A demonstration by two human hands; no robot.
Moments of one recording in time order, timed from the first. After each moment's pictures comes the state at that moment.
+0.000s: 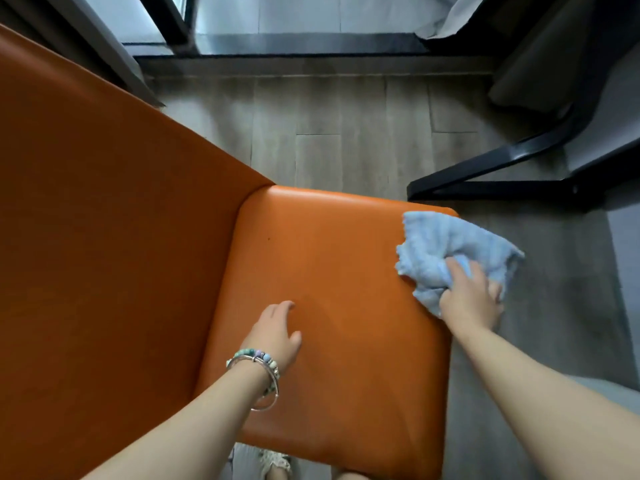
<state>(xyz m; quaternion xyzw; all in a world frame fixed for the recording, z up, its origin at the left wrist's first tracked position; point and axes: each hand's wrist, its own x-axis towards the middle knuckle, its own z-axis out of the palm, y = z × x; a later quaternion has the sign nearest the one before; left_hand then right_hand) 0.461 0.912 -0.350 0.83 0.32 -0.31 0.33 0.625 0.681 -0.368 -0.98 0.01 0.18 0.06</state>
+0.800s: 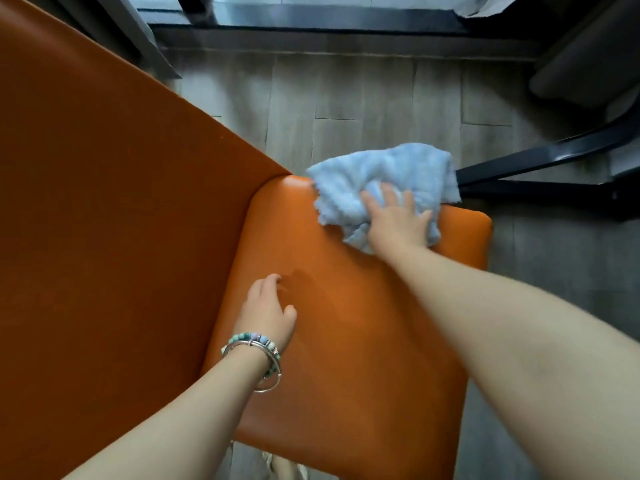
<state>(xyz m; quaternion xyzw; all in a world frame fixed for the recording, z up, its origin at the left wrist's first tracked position) 0.482 0.936 -0.352 0.80 0.45 -0.22 0.32 0.682 0.838 -0.393 -0.93 -0.26 0.25 -0.04</state>
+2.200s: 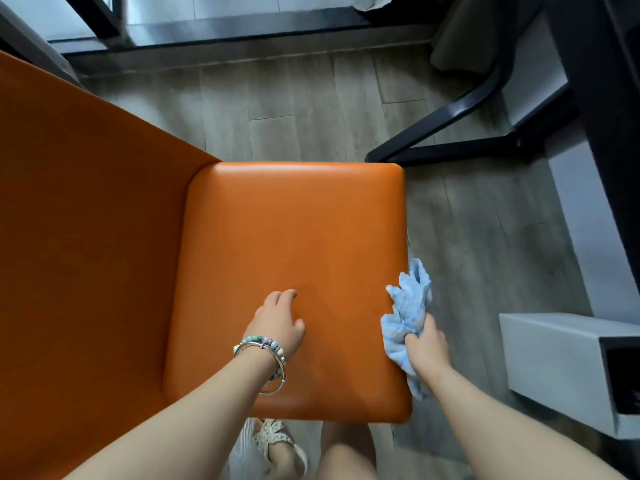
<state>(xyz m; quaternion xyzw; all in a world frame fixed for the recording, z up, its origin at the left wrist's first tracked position) 0.453 0.843 -0.357 0.87 0.26 -0.33 0.28 0.498 0.609 -0.390 -0.86 0.24 0.36 0.27</state>
